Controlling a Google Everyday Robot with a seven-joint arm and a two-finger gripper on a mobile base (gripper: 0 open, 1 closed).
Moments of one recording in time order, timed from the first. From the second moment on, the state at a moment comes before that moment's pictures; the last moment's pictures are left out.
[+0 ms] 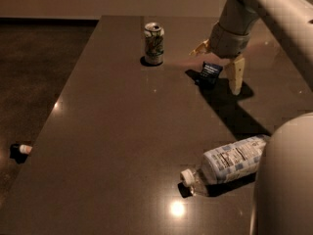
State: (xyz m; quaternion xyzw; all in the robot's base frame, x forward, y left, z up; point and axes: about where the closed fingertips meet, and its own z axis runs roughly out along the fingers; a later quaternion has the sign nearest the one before) arm 0.634 -0.187 0.856 -0.89 0.45 0.01 0.09
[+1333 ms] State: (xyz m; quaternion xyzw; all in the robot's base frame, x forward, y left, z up) arm 0.663 -0.197 0.829 -0.91 0.42 0.00 0.02
